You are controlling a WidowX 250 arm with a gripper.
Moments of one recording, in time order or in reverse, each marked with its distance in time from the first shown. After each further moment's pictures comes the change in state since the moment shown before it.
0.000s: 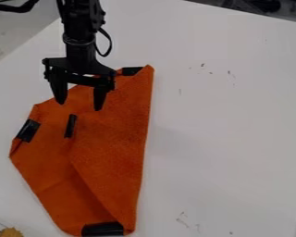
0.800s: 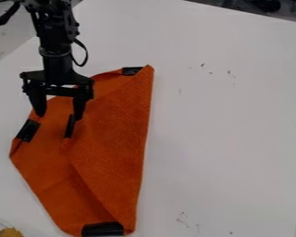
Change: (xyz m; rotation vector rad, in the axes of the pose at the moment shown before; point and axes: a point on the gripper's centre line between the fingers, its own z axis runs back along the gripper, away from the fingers) arm -0.013 0.034 -0.021 -0.012 0.060 0.107
